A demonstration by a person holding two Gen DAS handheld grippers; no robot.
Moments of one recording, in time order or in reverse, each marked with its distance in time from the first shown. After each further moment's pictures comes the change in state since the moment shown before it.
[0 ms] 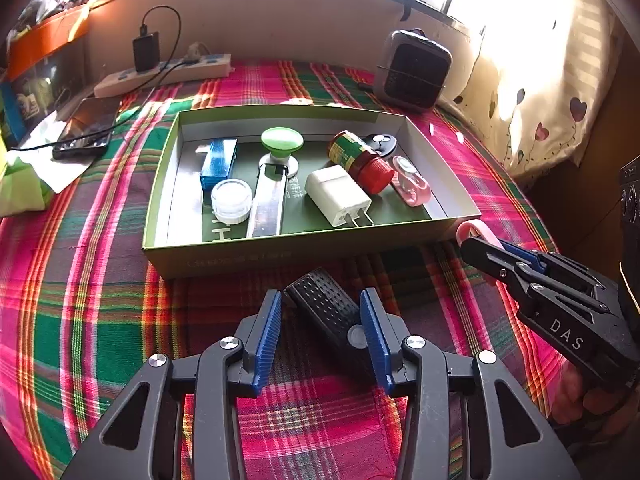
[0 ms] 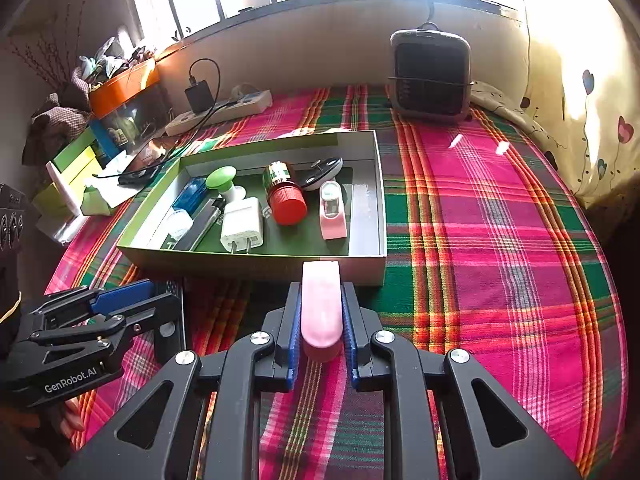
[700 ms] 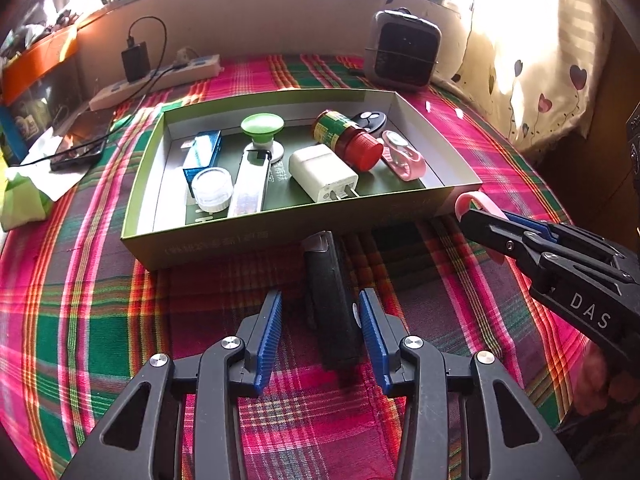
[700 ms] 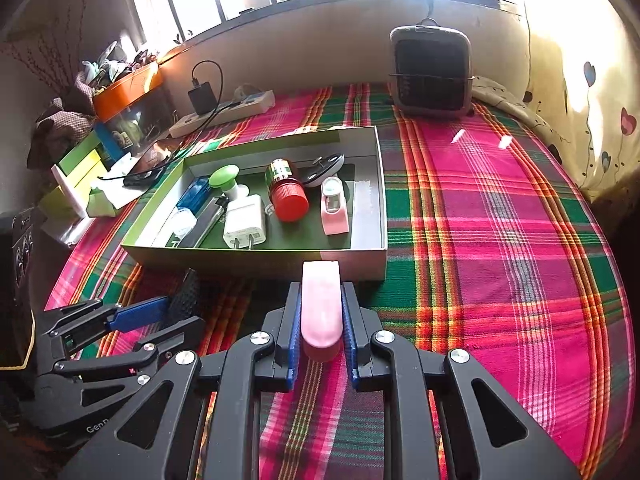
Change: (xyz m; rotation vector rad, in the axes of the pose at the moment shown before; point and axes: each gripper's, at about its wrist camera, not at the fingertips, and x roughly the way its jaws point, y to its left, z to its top) left arm 0.009 -0.017 -0.010 0.079 0.010 0.067; right arm -0.001 -0.003 -0.003 0.014 -0.001 0.027
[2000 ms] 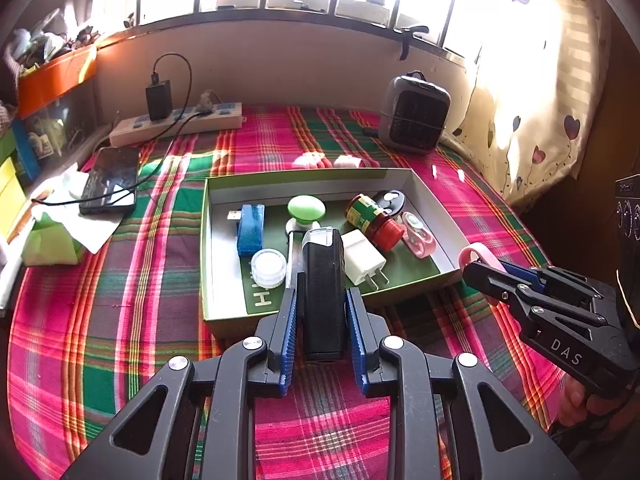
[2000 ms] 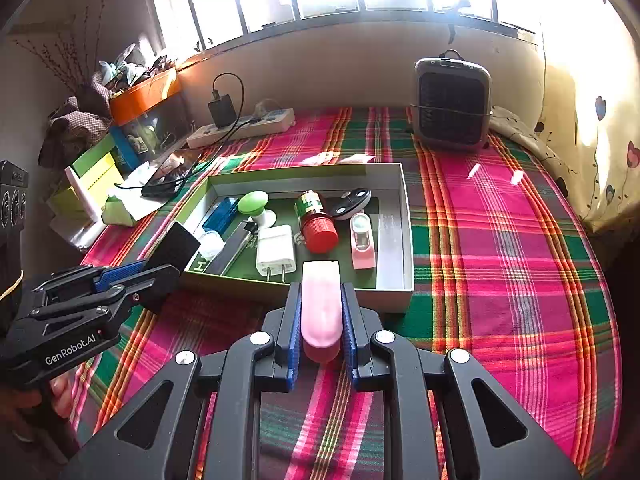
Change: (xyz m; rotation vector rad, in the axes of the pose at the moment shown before) left arm -0.040 0.038 0.036 -0.042 -0.126 -0.041; right arm -0.013 0.021 0.020 -0.049 -0.043 0.014
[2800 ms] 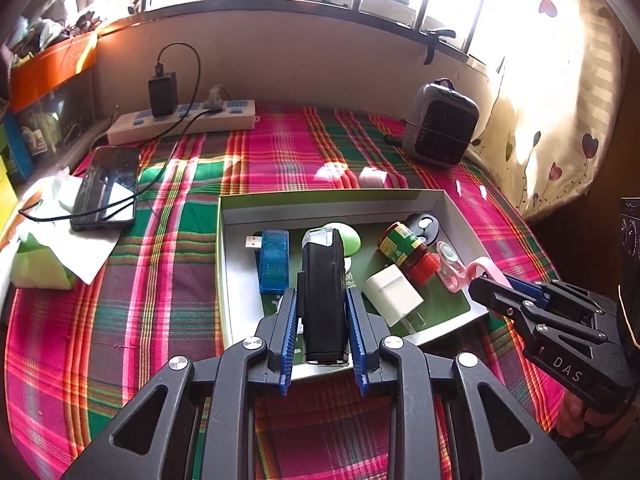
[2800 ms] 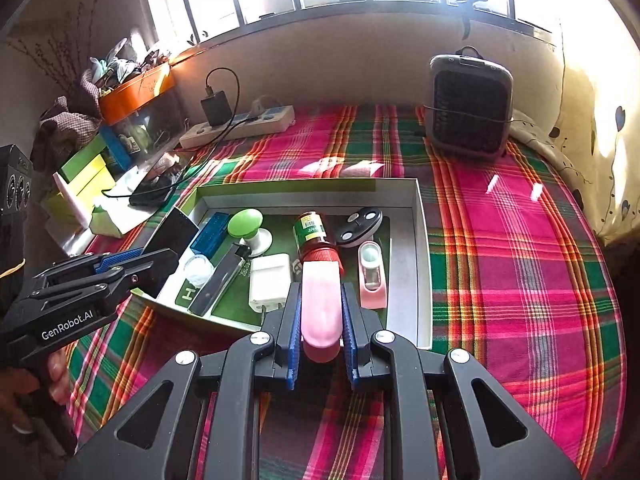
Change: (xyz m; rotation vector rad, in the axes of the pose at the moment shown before) left arm 0.030 0.027 0.029 -0.038 0.020 0.002; right arm 0.034 -0.001 0.028 -0.009 0.033 0.004
